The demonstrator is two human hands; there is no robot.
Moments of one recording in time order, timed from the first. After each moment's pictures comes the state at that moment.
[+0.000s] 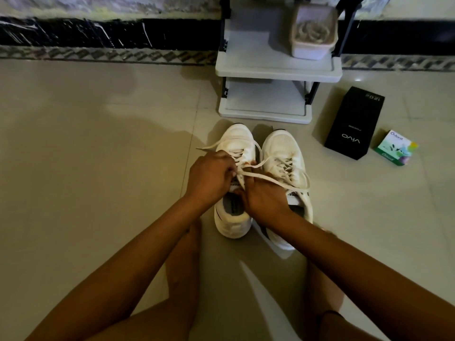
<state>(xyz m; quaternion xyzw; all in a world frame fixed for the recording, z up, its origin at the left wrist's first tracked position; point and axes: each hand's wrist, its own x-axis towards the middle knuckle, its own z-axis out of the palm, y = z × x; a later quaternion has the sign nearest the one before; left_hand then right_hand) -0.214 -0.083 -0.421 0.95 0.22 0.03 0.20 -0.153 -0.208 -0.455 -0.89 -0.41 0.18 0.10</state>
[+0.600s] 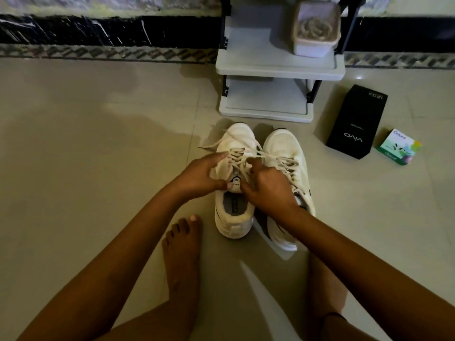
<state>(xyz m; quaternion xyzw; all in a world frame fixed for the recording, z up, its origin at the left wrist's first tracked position) -0.226 -0.055 -0.422 0.84 0.26 -0.11 0.47 -0.141 -0.206 -0.429 -0.87 -0.41 0.18 0.19</state>
